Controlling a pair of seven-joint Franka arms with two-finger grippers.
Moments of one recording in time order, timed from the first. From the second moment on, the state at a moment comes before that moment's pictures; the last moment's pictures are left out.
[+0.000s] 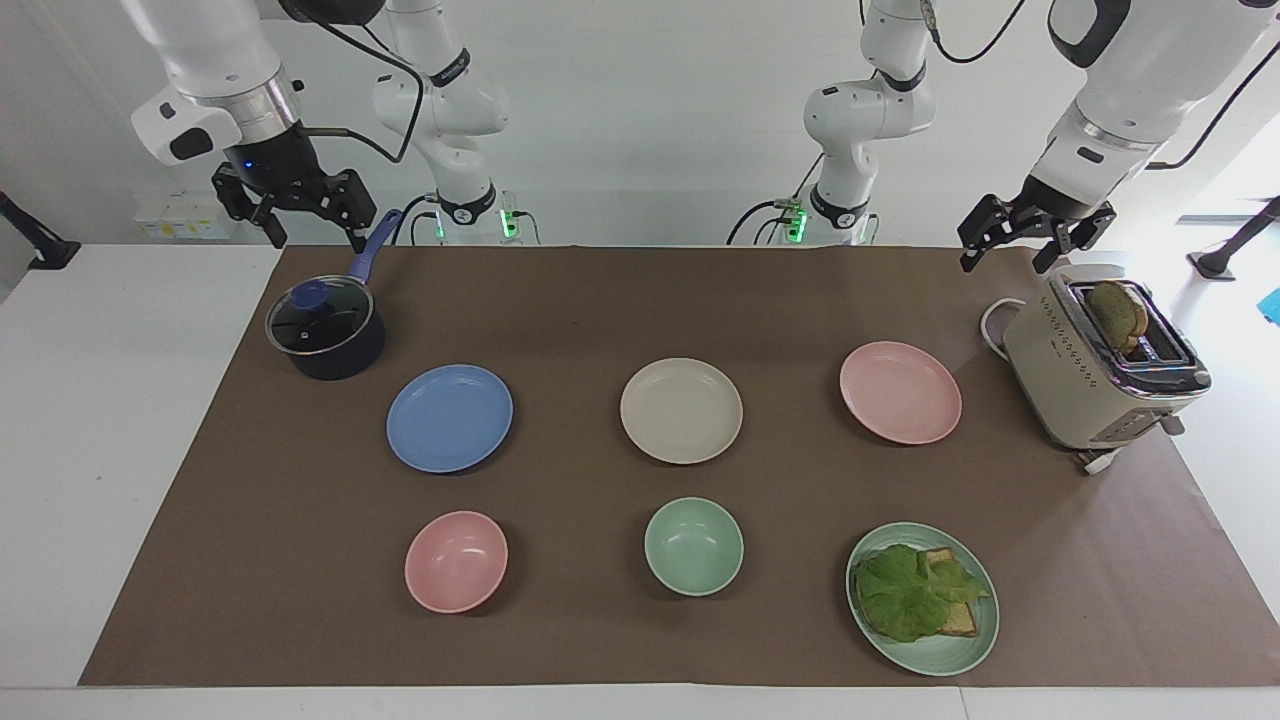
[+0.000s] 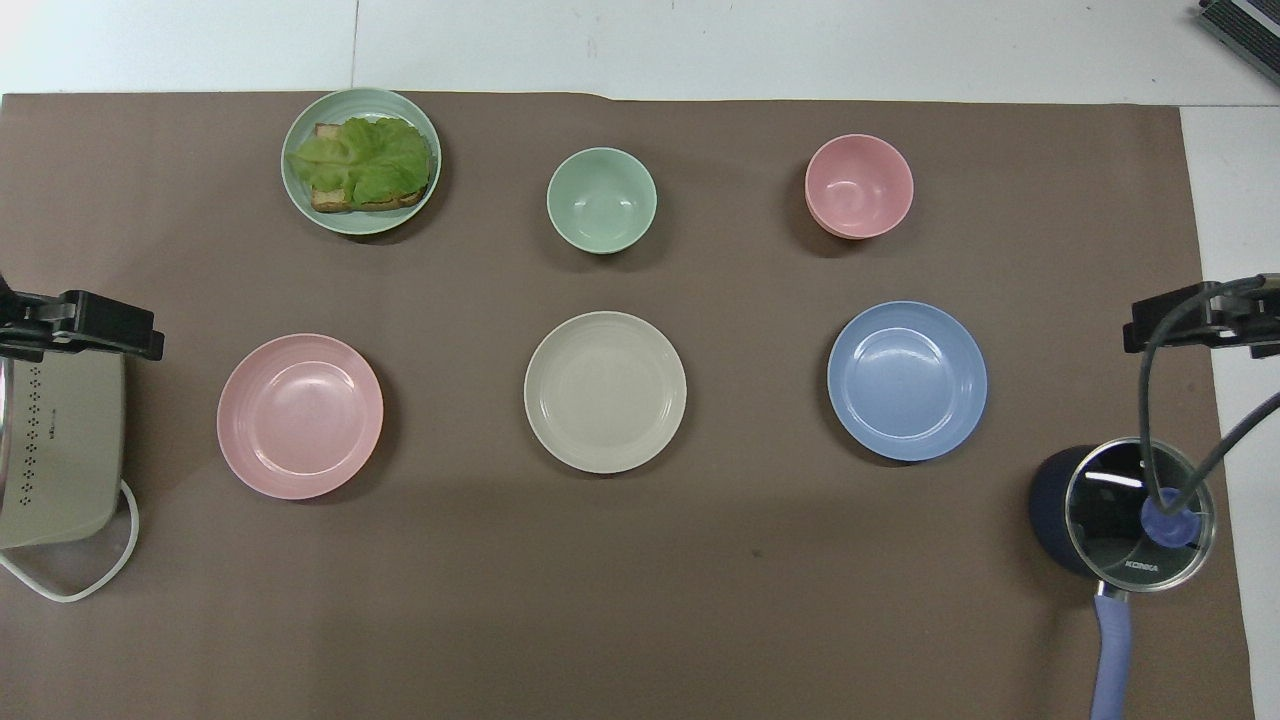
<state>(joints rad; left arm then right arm) 0.10 -0.03 -0.16 -1.57 -0.04 1.52 0.00 -0.06 -0.01 0.05 -1.49 -0.03 1.47 0.07</state>
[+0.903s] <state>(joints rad) 0.16 0.00 -0.14 -1.87 -0.04 1.82 0.00 -0.06 -0.01 0.06 -1.49 -0.03 1.47 0.07</state>
